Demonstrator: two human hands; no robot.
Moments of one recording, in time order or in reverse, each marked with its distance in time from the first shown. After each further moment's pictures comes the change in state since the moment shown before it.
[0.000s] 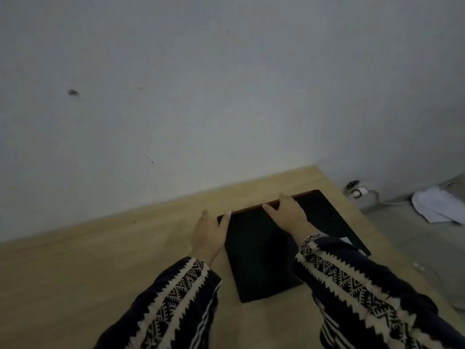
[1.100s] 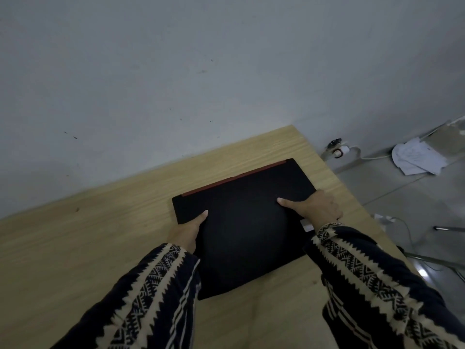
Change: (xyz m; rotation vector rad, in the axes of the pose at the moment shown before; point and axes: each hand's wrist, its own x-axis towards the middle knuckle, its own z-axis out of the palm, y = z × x) left_hand 0.045 -0.017 0.100 -0.674 -0.256 -0.662; right_hand 0.031 0.147 -0.017 0.001 0.055 0.670
